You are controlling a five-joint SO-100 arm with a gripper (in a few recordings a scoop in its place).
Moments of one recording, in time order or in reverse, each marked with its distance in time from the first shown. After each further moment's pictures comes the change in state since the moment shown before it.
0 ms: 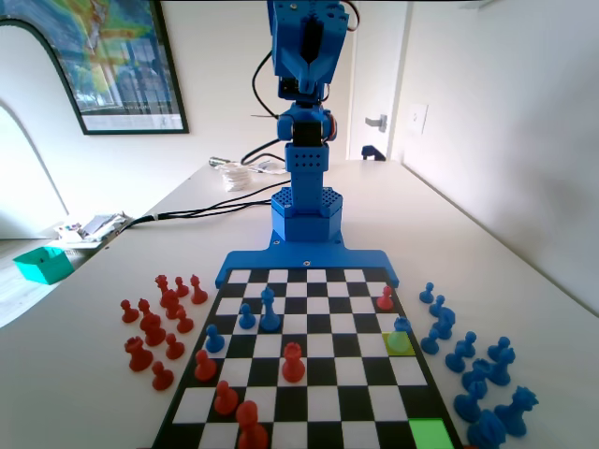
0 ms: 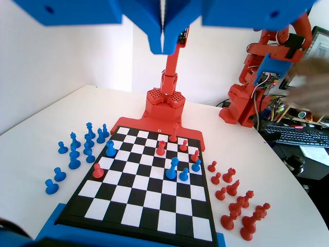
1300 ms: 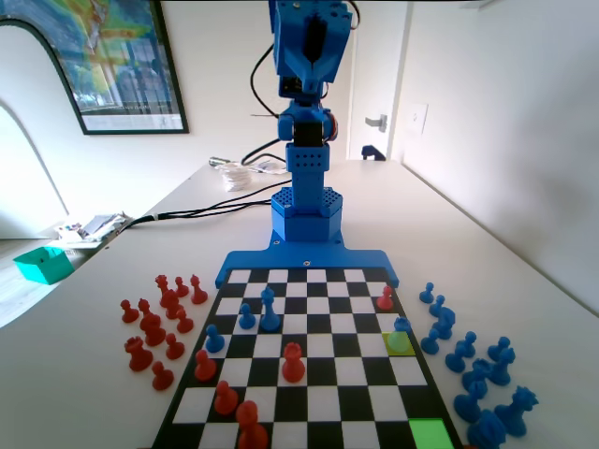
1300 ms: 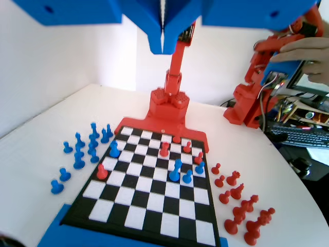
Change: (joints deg) arm -1.6 -4.3 -2.9 -0.5 0.8
